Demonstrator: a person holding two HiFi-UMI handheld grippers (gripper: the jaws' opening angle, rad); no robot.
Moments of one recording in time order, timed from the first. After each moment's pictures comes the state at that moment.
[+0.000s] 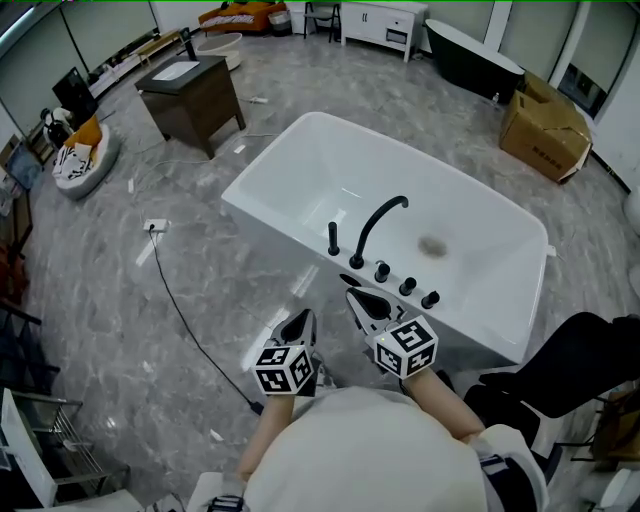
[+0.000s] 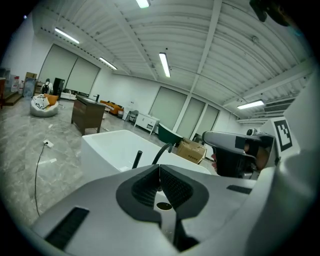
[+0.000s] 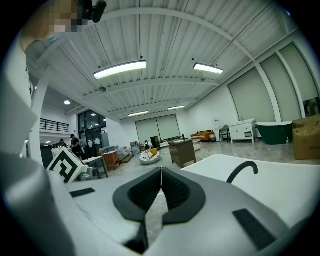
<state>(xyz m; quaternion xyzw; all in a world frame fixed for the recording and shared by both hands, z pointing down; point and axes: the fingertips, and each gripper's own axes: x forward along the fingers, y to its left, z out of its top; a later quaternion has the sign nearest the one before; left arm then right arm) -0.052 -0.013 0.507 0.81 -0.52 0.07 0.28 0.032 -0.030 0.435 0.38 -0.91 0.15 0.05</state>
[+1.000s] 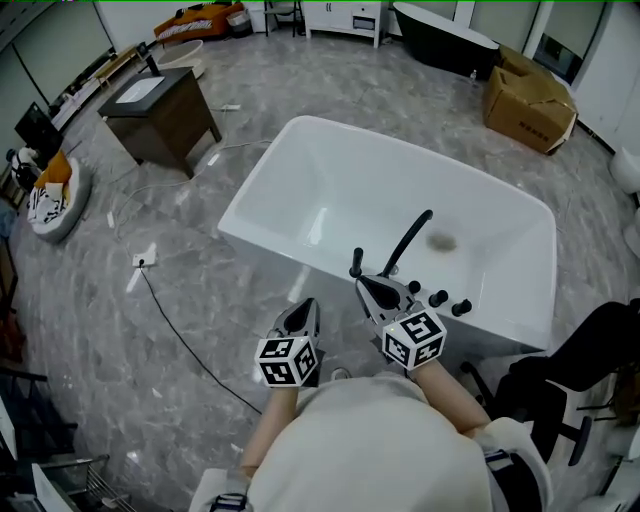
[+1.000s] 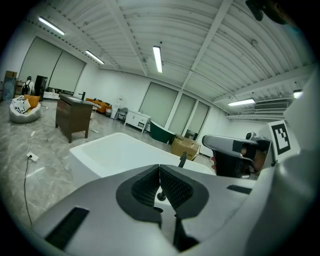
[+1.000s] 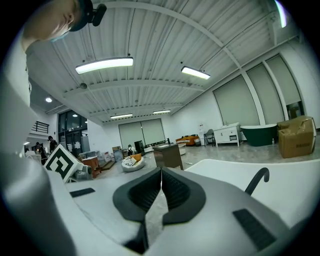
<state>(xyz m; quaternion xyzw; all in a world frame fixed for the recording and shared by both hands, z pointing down) -0.143 -0.167 0.516 0.85 -0.45 0.09 0.26 -0.044 -0.171 0.453 0.48 -0.87 0.15 0.03</state>
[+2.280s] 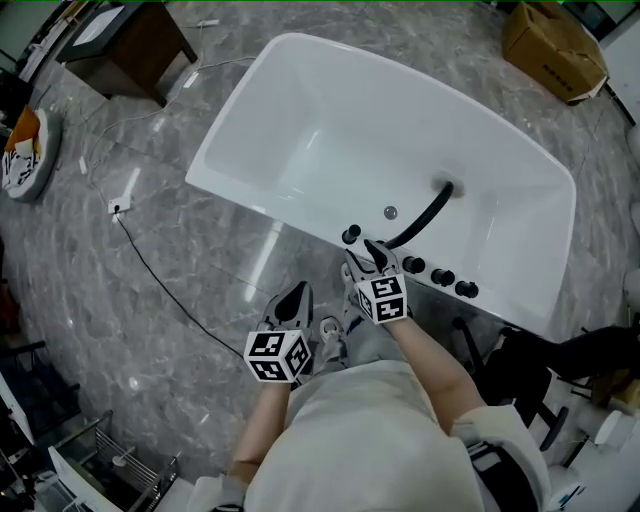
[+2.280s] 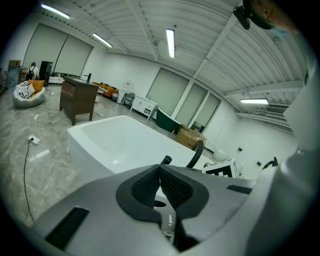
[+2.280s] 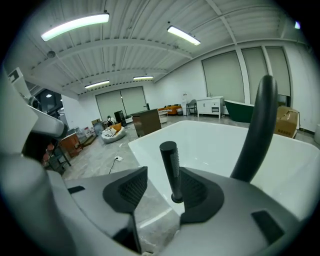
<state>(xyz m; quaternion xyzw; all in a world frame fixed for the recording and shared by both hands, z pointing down) -0.120 -0.221 0.599 0.82 -0.45 0.13 0.34 0.001 -0.274 0.698 0.53 -0.79 0.25 0.20</state>
